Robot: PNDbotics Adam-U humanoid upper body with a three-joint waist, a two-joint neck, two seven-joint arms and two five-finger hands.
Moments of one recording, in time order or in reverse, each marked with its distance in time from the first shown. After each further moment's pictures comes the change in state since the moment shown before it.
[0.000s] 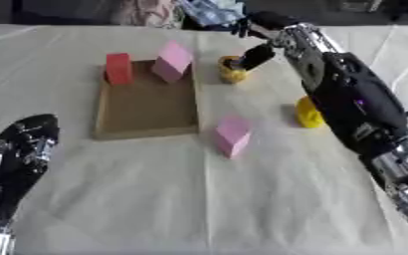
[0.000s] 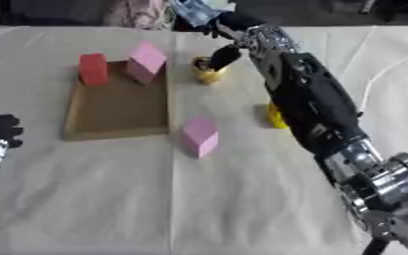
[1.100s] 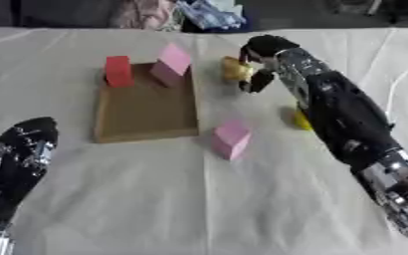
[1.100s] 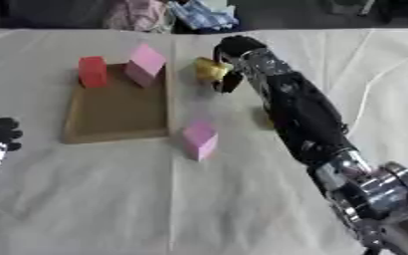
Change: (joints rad) left arm 0.000 0.000 0.000 0.000 0.000 0.000 -0.001; right arm 0.025 0.051 -0.022 0.092 0.270 0.026 -0.171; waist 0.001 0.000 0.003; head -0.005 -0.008
